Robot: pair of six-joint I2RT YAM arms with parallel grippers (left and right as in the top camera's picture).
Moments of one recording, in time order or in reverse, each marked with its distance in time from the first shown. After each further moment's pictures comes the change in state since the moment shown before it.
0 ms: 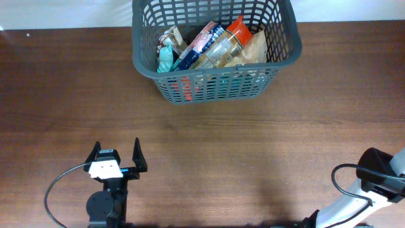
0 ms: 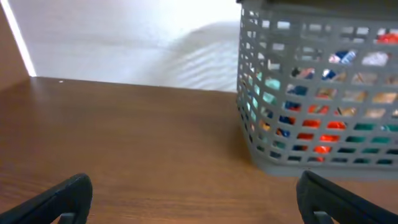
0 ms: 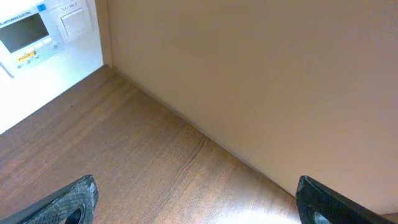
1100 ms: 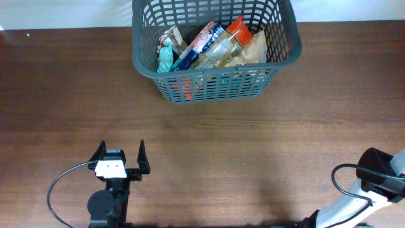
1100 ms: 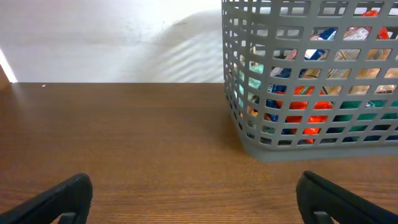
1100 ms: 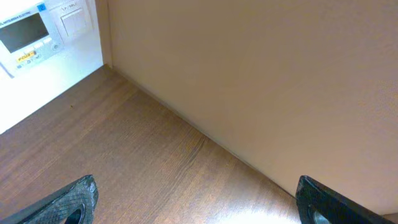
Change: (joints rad) left arm 0.000 0.000 -0.011 -0.001 0.055 0.059; right arm 0.000 0.000 0.000 0.000 0.000 0.000
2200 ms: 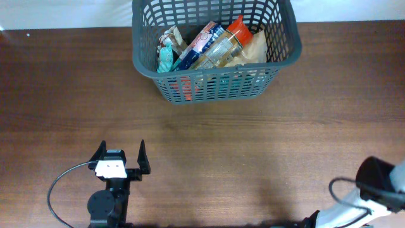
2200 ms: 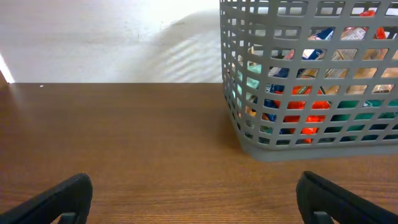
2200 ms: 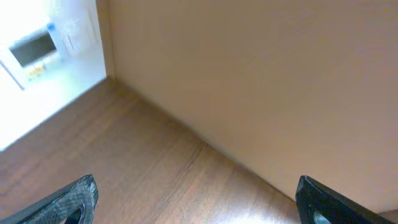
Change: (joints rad) left arm 0.000 0.000 0.000 0.000 0.007 0.000; right arm 0.000 -0.089 -0.011 0.000 0.000 0.000
